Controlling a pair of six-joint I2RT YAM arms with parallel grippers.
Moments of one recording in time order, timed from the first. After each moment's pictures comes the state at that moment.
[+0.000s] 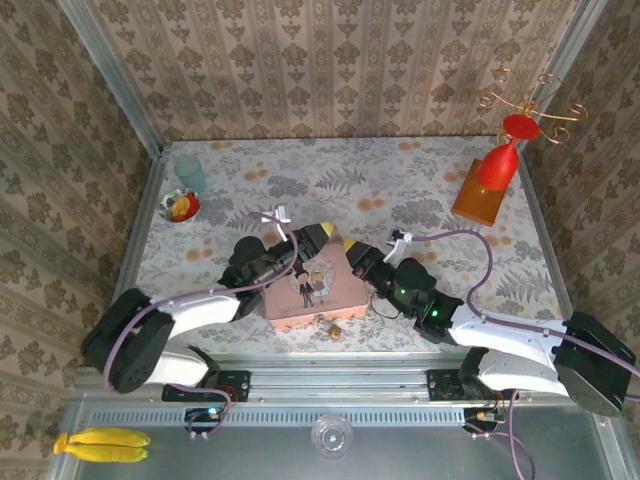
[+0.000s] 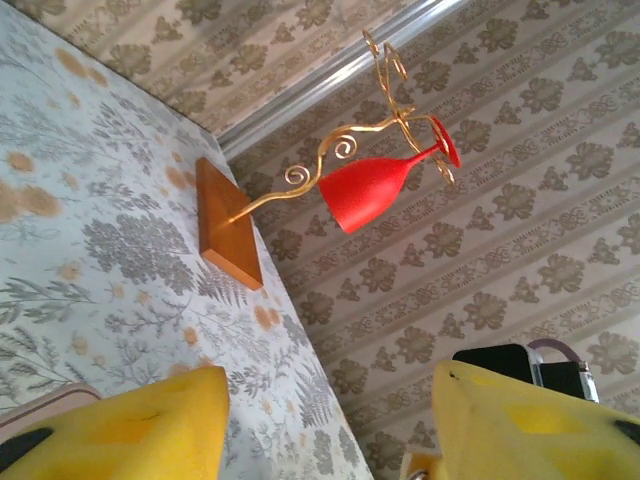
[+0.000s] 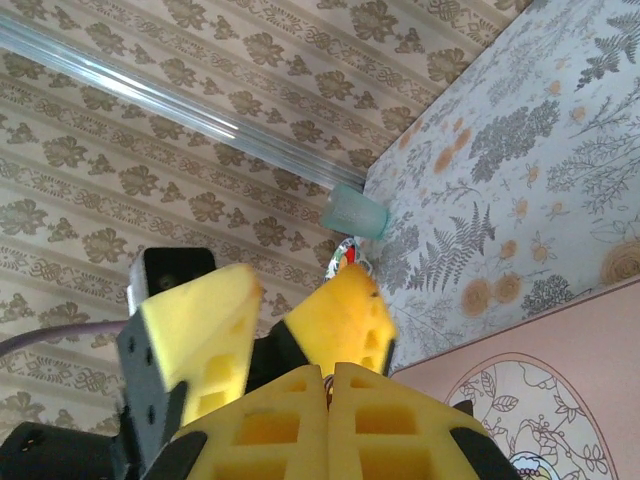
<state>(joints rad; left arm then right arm) -0.73 1.39 0.47 1.01 0.32 -1.07 0.91 1.12 0.44 0.63 0.32 1.12</state>
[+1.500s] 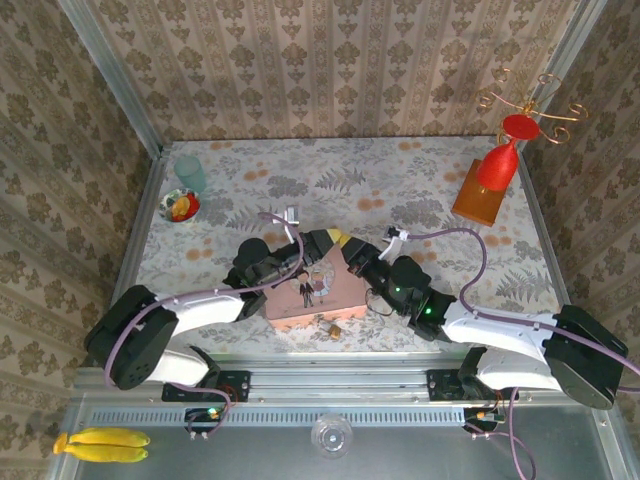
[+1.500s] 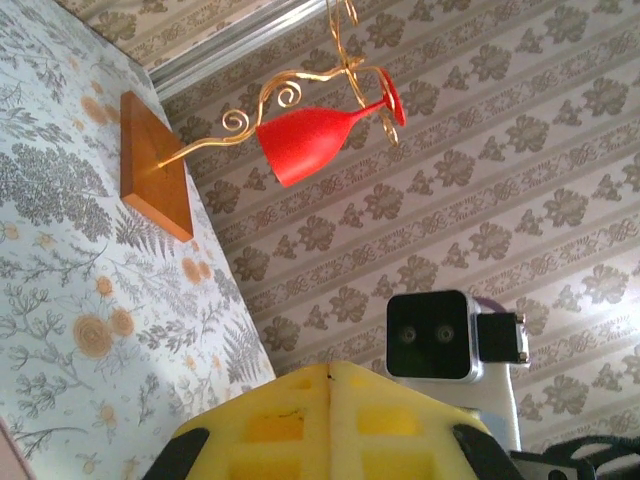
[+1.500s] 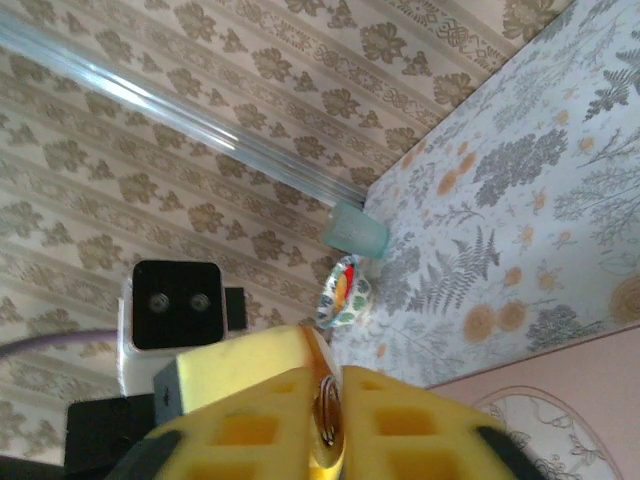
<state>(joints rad) -0.76 1.36 0.49 0.99 0.39 -1.14 0.91 1.17 0.48 0.66 0.36 1.06</state>
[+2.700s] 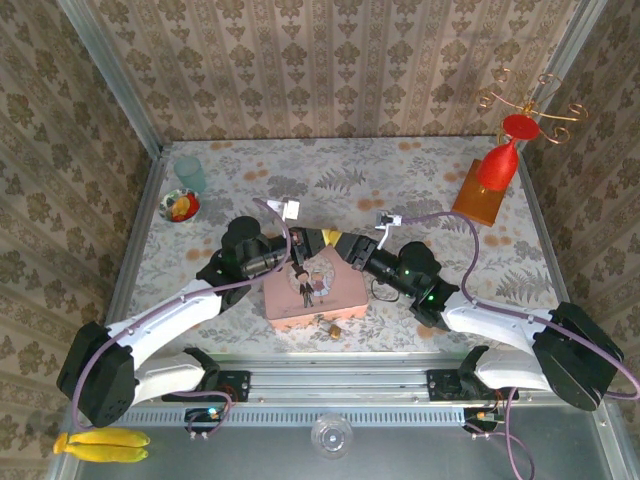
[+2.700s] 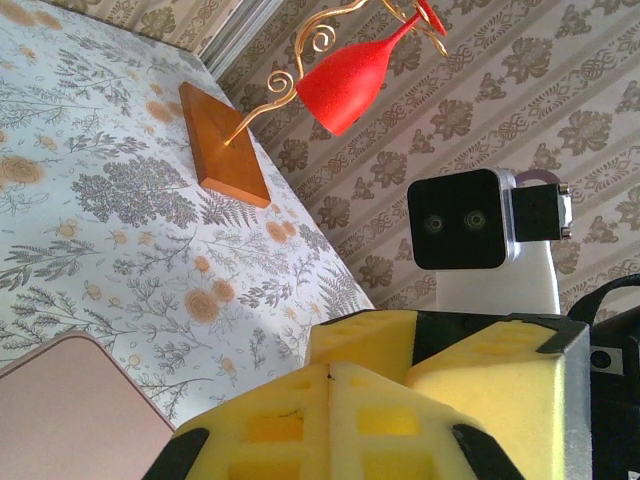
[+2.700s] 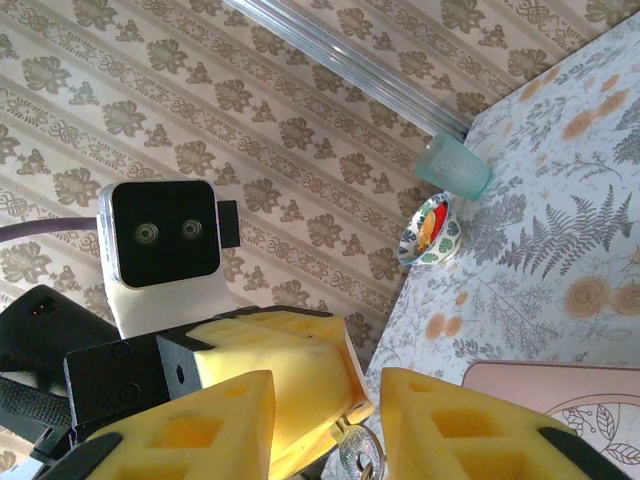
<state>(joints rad) -0.71 1.14 0.65 0.37 0.51 -0.75 0.77 1.22 0.50 0.79 -0.10 1.02</state>
